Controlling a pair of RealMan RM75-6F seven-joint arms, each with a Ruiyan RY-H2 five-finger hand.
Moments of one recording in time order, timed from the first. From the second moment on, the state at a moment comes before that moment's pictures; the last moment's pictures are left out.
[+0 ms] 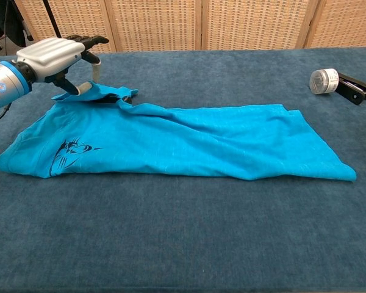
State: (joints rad) left arm -0.86 -1.95 -0.02 -0.22 1.57 1.07 -0.49; right arm 0.37 -1.23 0.09 -1.32 -1.55 1.32 0.35
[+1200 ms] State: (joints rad) left arm -1.05 -2.00 -0.04 -0.10 1.53 0.91 -0.37; right arm 0.38 -1.23 0.10 -1.30 -1.52 1.29 0.35
